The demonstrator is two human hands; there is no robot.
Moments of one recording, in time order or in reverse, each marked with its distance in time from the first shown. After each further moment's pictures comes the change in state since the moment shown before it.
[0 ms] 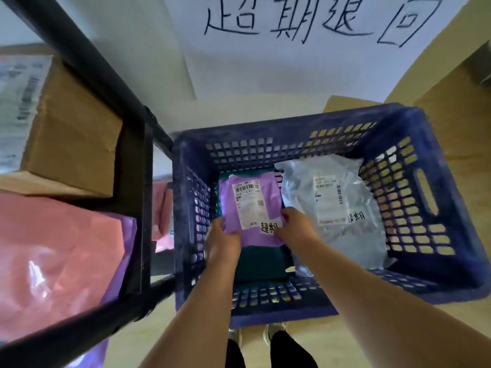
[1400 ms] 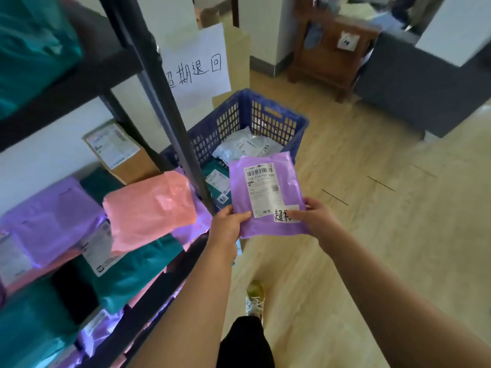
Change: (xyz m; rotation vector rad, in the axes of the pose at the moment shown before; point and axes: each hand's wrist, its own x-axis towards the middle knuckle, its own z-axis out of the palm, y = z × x) left_hand -0.182 -0.107 -0.232 -0.147 -0.802 0.342; right_hand -0.414 -0.001 0.170 1.221 0.631 0.057
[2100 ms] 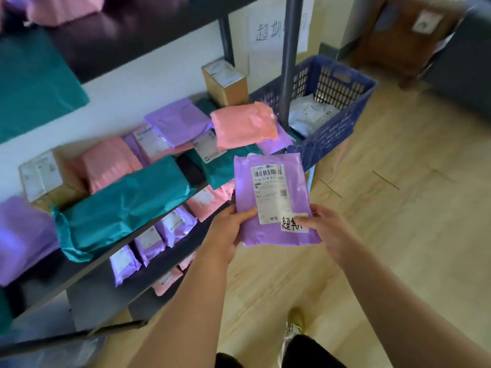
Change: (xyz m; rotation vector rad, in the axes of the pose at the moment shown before) left_hand -0.207 -0.102 -0.223 -0.170 0.014 0.000; right_hand -0.221 0.138 0.122 -0.041 -0.255 -0.009
